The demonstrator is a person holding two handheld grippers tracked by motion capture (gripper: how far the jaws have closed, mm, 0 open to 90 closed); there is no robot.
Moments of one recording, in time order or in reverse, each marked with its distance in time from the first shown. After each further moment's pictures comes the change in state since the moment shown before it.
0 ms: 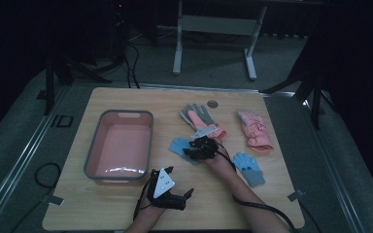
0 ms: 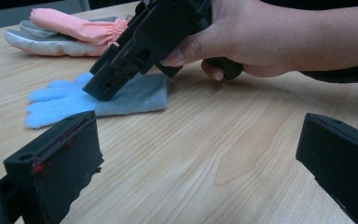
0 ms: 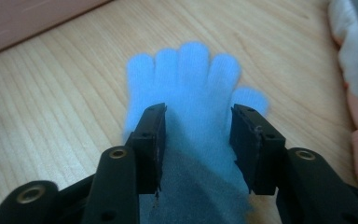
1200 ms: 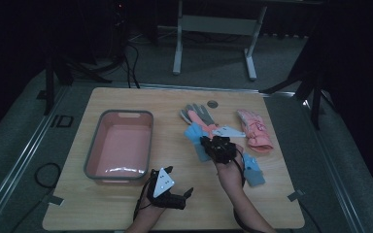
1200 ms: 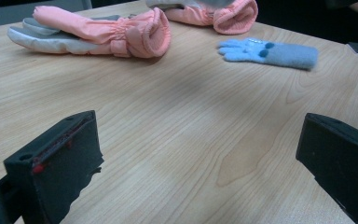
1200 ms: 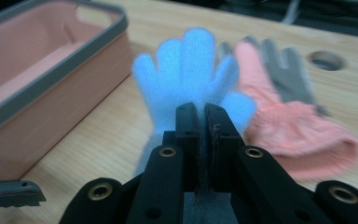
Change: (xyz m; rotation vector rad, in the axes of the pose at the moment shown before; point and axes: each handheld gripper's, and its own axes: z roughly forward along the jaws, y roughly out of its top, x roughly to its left) left arm 0.001 0.000 0.000 0.000 0.005 -0.016; right arm 0.044 0.016 -0.114 -0.218 -0.279 0.286
